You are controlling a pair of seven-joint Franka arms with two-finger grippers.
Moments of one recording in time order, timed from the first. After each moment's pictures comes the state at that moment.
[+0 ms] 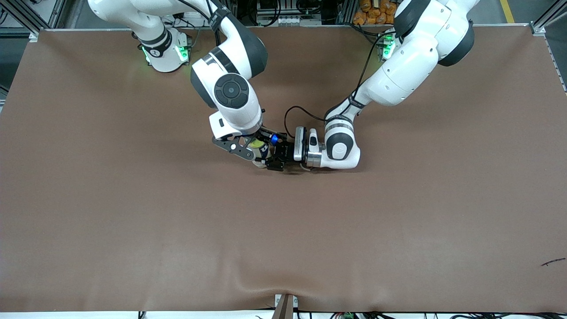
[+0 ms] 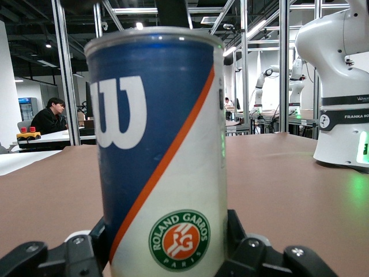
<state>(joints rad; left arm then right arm) -0.33 0.99 -0.39 -1.62 -1.82 2.07 2.77 0.67 0.44 0.00 -1.54 0.11 1.87 1.10</state>
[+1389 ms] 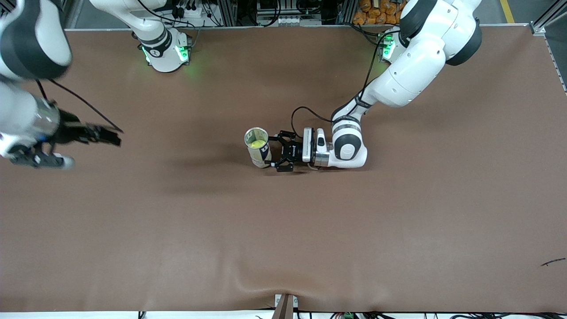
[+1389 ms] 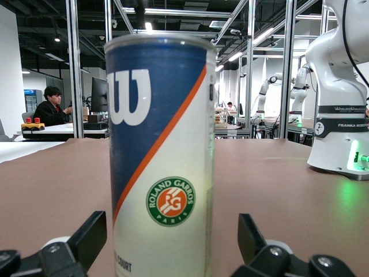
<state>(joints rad) -0.27 0.96 -0.39 -1.72 -1.82 2.03 2.76 0.05 0.06 -0.02 -1.64 0.09 1.56 0.10</state>
